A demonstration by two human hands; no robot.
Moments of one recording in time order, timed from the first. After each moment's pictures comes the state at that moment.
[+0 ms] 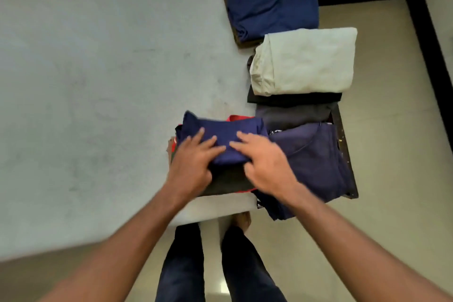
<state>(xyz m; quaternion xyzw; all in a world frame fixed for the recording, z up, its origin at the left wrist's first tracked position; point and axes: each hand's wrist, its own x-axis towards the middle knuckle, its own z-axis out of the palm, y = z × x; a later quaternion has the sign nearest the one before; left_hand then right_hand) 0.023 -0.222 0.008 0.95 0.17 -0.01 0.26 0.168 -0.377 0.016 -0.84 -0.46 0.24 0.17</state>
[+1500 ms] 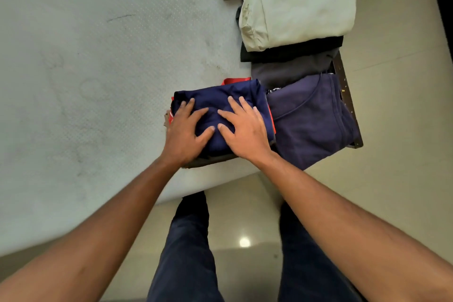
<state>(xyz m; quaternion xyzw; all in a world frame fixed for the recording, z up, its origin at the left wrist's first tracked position) 0.010 -0.210 -0.038 0.88 0.29 -0.12 0.35 0.122 -0.356 -0.036 -0.89 -0.34 0.26 0.17</state>
